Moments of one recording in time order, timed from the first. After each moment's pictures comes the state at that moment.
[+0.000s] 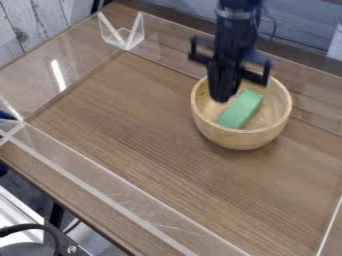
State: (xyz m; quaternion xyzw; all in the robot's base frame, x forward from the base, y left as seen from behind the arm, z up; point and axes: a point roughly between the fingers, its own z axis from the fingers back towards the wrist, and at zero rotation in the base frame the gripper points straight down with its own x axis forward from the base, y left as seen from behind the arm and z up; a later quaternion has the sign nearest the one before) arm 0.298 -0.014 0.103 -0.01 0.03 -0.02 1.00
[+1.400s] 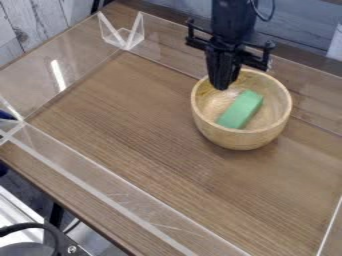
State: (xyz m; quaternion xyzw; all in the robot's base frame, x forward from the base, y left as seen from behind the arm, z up) arm 0.298 -0.013 0.108 -0.02 0.01 -0.03 1.00
